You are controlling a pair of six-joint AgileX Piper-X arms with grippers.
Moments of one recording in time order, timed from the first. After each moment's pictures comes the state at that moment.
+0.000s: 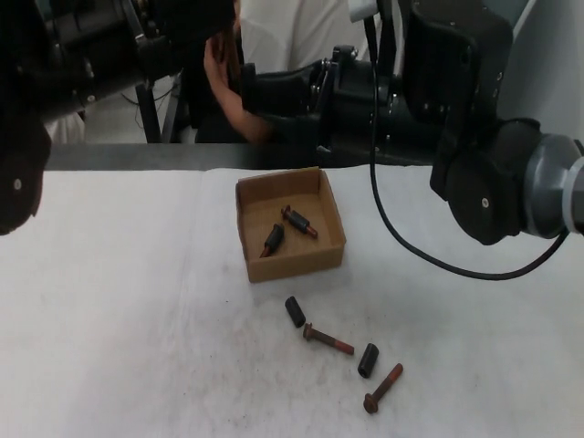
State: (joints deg) left arm -10.4 77.4 -48.6 -34.7 54.0 -22.7; right arm 30.7 92.8 -59.5 -27.7 -39.1 17.1
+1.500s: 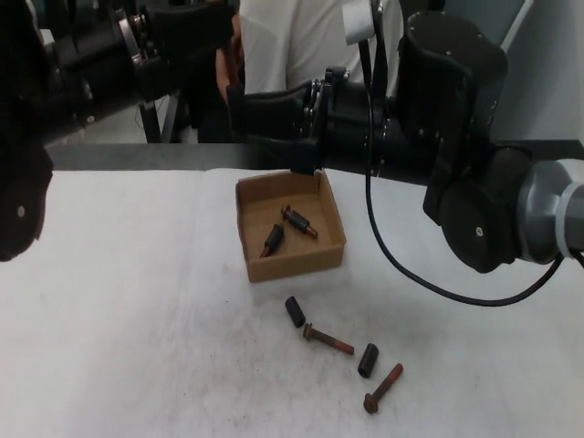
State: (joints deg) left arm -10.4 77.4 -45.2 -39.9 54.6 -26.2; right arm 32.7 92.8 -56.6 -32.0 -41.2 19.7
